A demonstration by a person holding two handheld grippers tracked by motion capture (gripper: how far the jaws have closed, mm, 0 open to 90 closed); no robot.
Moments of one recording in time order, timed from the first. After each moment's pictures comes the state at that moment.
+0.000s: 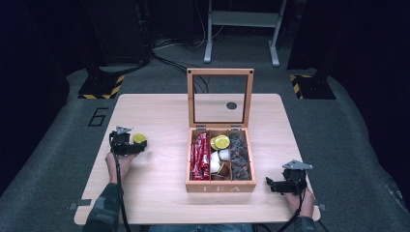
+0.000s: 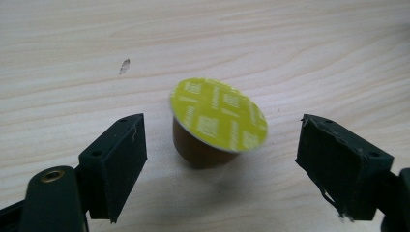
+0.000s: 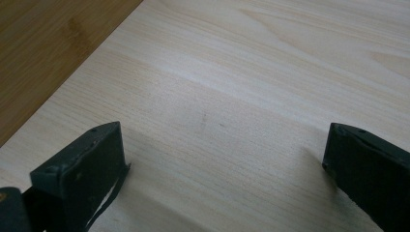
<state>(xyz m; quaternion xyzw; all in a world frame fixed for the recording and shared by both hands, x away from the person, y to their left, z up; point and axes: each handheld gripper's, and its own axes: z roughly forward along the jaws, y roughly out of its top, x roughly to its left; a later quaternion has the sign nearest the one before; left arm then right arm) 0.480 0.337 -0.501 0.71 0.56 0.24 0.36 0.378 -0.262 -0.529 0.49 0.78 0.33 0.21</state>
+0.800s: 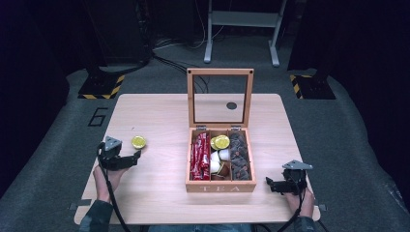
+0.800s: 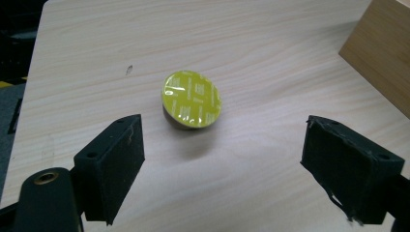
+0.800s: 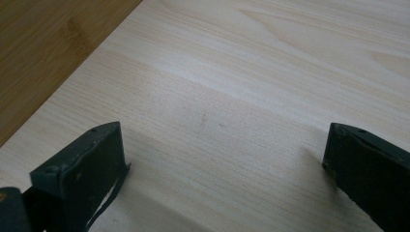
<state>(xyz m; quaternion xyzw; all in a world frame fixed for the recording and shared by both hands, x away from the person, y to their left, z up) 0.401 0.340 -0.468 0.72 0.52 0.27 0.37 0.378 -0.262 -0.529 0.50 0.78 0.33 0.21</state>
